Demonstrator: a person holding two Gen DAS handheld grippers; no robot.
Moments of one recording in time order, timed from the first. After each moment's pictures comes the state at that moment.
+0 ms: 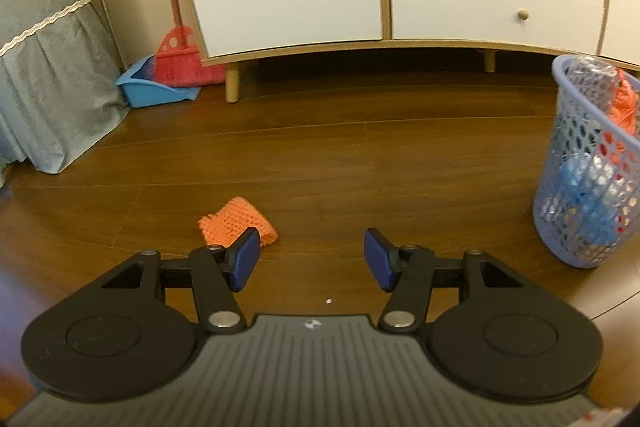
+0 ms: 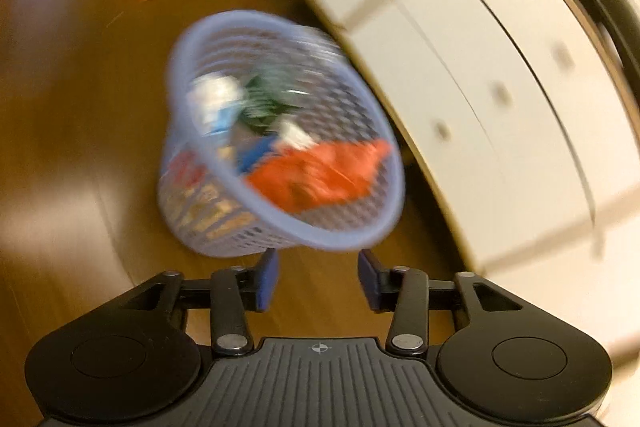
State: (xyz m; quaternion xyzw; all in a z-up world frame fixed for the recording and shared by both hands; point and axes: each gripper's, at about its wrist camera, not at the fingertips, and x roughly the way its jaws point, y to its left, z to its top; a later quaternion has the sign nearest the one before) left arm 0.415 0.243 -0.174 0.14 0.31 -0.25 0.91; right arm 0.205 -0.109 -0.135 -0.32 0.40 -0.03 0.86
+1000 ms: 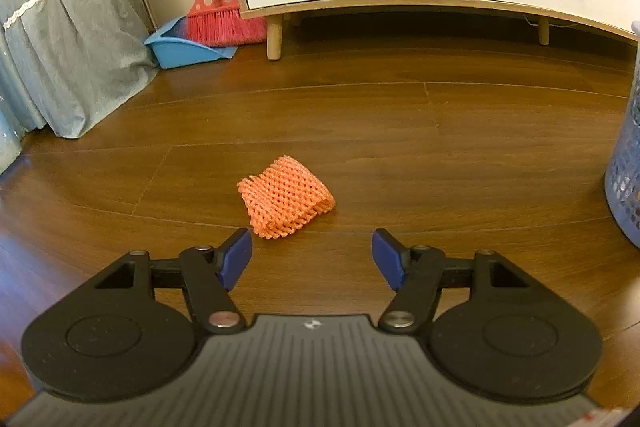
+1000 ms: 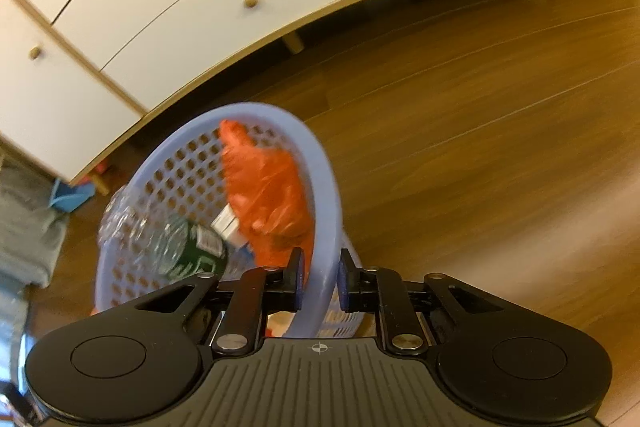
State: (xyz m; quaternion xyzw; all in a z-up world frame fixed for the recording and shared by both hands) left arm 0.467 0.262 -0.231 0.14 0.34 -0.20 0.91; right arm 0.276 -0.231 -0.130 0.35 0.39 -0.20 0.83
